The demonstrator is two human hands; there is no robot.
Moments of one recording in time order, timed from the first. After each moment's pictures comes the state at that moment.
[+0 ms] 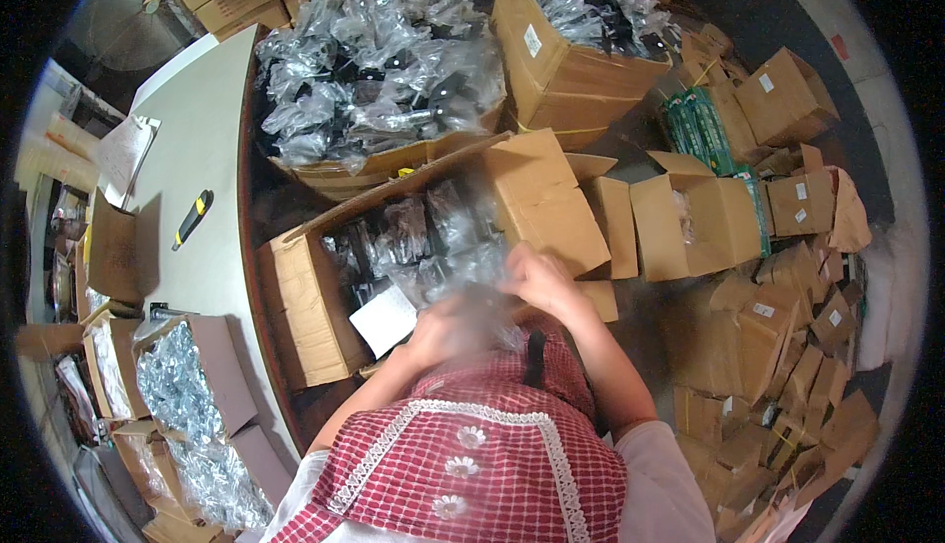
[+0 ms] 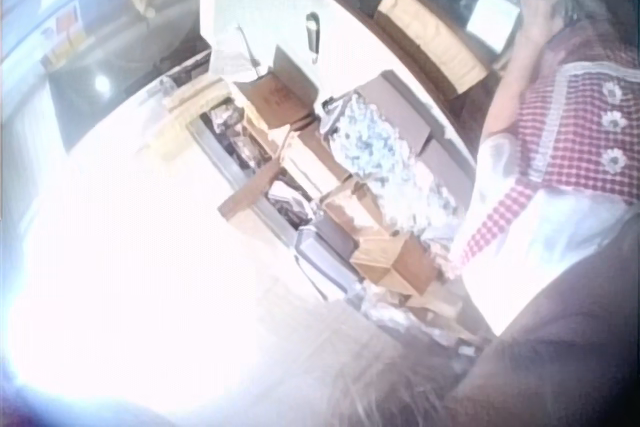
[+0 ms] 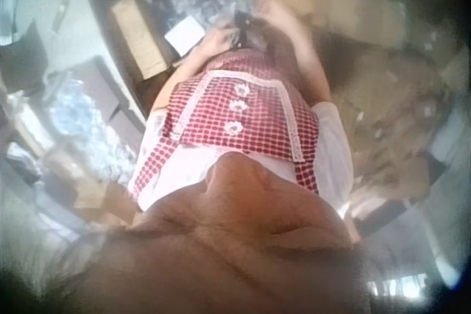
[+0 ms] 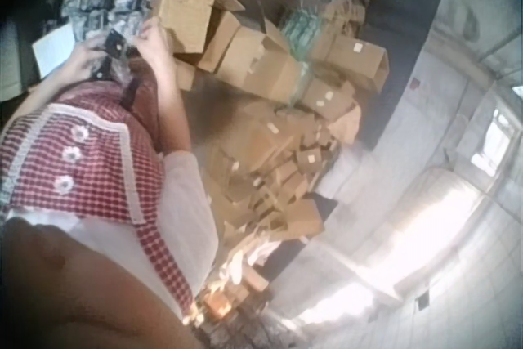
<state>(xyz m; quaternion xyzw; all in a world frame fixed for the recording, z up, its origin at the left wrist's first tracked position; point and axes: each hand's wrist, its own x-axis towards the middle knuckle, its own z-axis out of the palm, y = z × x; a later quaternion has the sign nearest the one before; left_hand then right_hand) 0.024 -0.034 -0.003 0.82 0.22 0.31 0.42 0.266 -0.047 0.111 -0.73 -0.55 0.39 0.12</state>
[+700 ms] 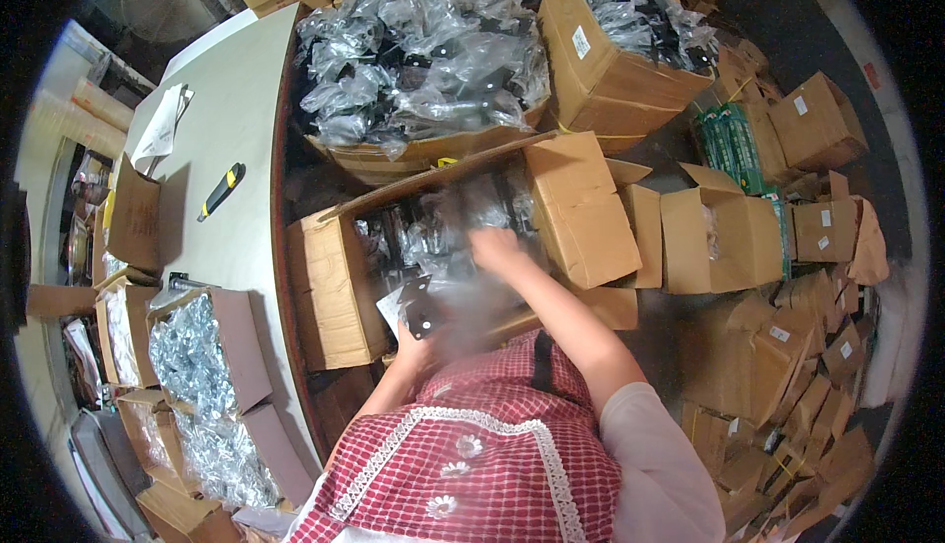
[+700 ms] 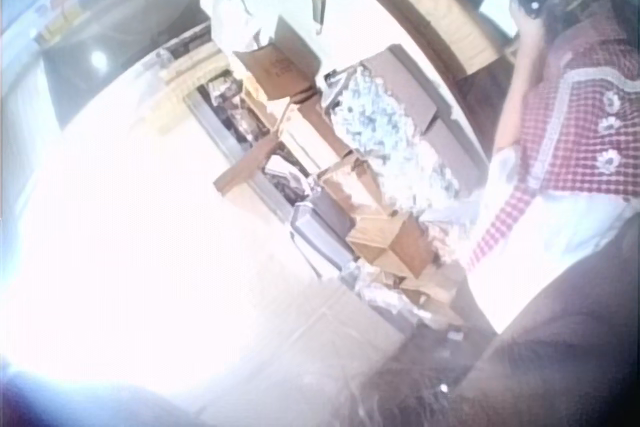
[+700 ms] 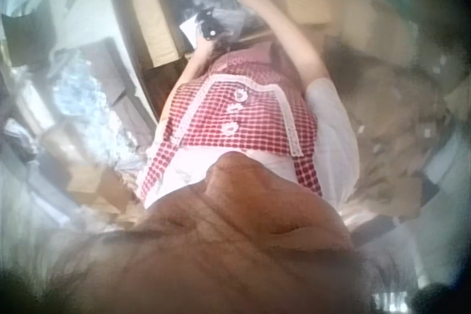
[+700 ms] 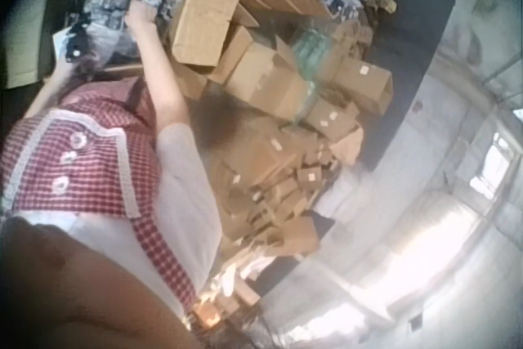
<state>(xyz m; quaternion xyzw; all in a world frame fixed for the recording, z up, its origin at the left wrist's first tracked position) -0.033 -0.051 0.050 0.46 0.50 0.39 0.63 0.185 0.059 -0.036 -0.65 -0.73 0.21 -0.04</state>
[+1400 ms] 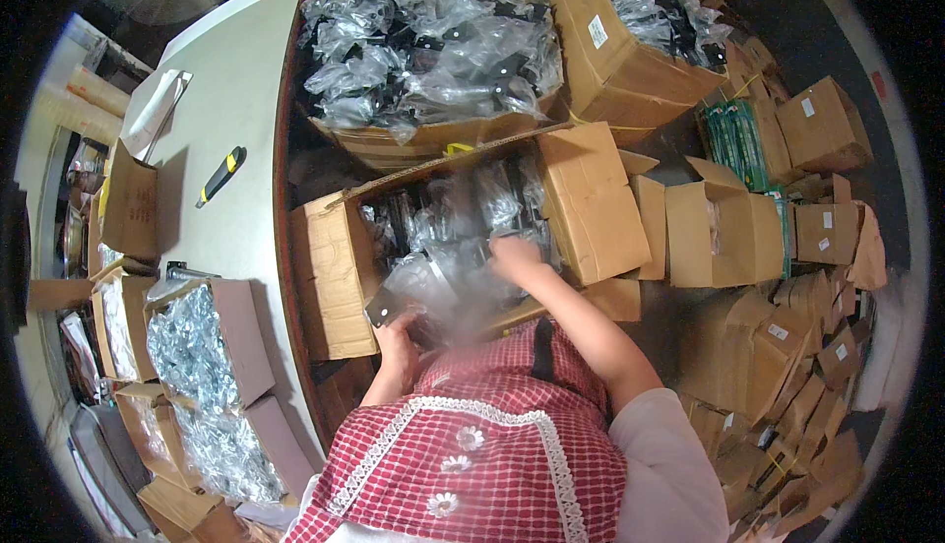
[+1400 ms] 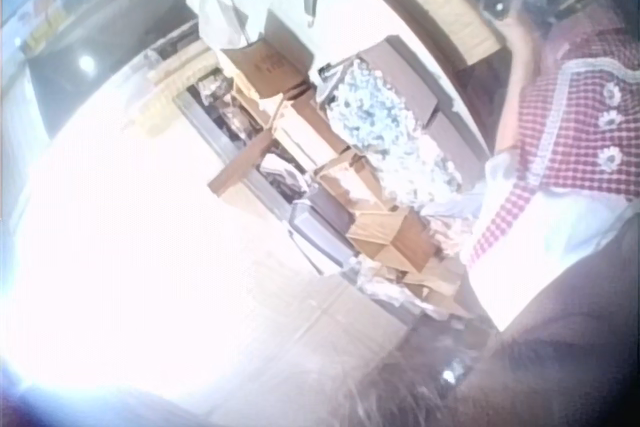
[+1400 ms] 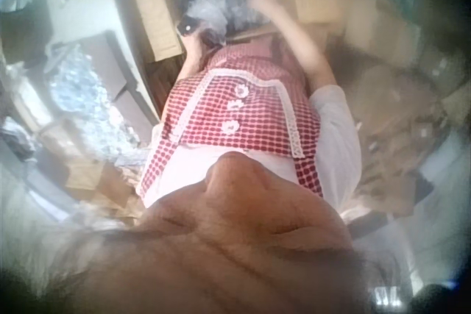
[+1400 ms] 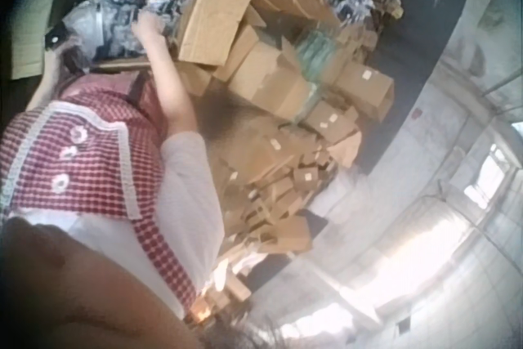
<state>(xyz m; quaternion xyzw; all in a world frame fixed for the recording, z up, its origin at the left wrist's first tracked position) -0.072 -0.062 0.015 0.24 0.55 0.51 0.62 0.188 0.020 -0.020 -0.68 -0.67 0.29 -0.04</state>
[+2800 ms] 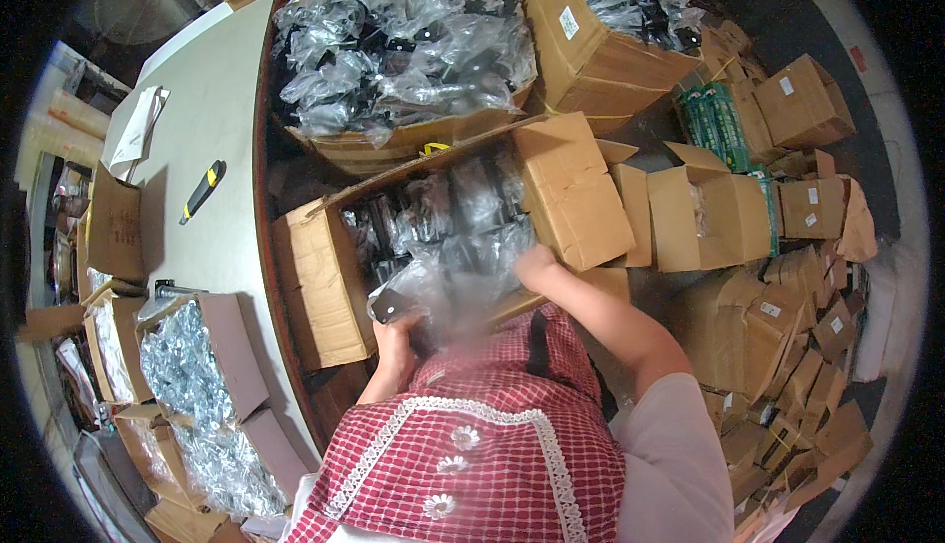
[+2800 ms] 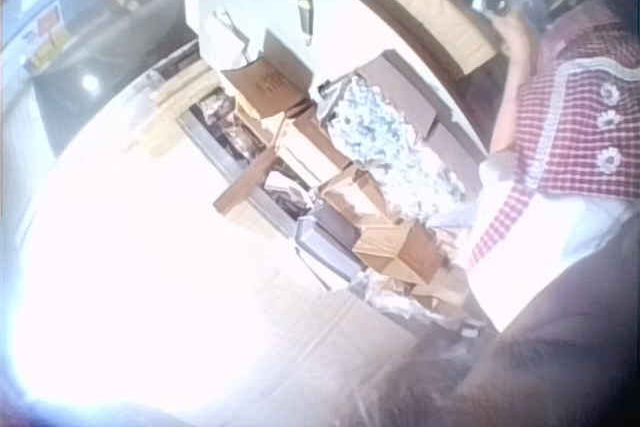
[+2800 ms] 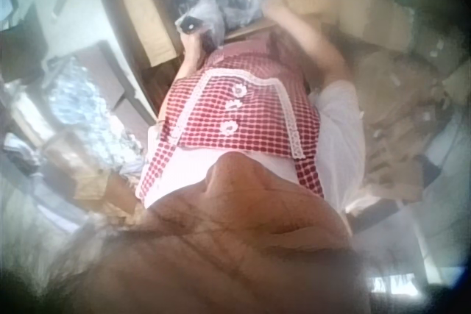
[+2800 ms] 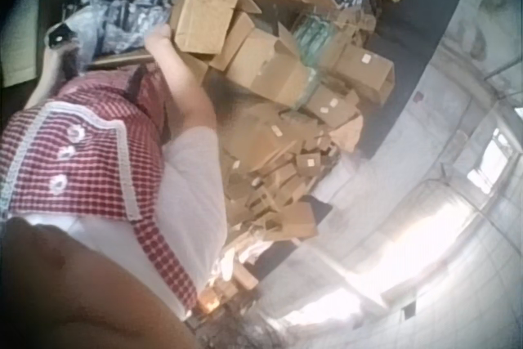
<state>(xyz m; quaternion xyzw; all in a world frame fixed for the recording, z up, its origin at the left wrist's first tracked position) -0.056 -0.057 0.038 0.16 0.55 0.46 0.67 0.240 -0.012 -0.026 -0.51 -0.76 0.20 -0.35</state>
